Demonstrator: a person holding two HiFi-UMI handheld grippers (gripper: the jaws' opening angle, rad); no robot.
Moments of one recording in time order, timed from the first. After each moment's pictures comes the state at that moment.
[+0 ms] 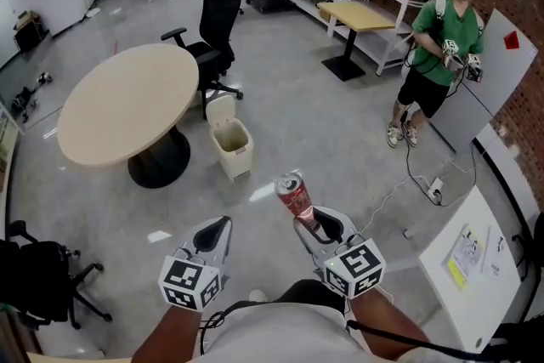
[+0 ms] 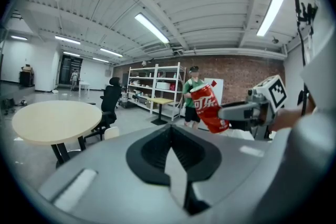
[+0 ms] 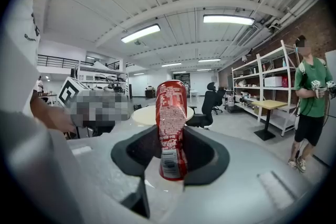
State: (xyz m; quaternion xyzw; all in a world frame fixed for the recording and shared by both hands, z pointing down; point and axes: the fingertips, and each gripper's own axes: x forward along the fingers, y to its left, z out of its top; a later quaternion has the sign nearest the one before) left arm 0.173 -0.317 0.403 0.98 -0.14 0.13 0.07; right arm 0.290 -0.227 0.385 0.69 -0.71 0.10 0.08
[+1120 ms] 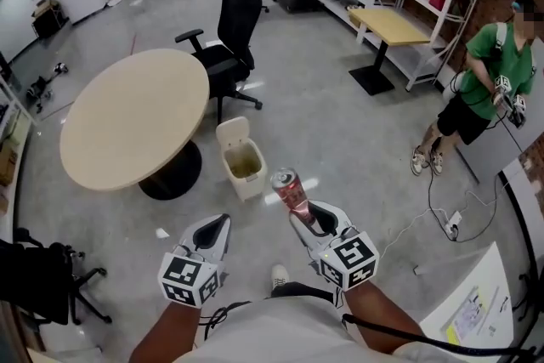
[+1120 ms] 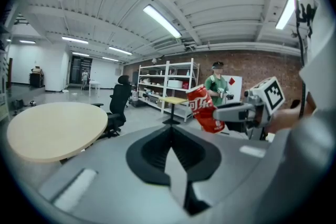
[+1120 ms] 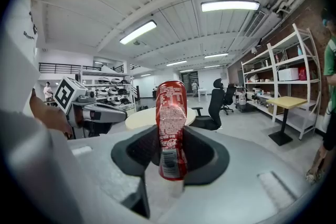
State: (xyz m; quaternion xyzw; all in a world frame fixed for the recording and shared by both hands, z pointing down) left arm 0.271 -0.448 0.412 0.97 -0.20 0.14 0.09; right arm 0.400 -0.383 0.402 0.65 -0.75 0.11 0.07
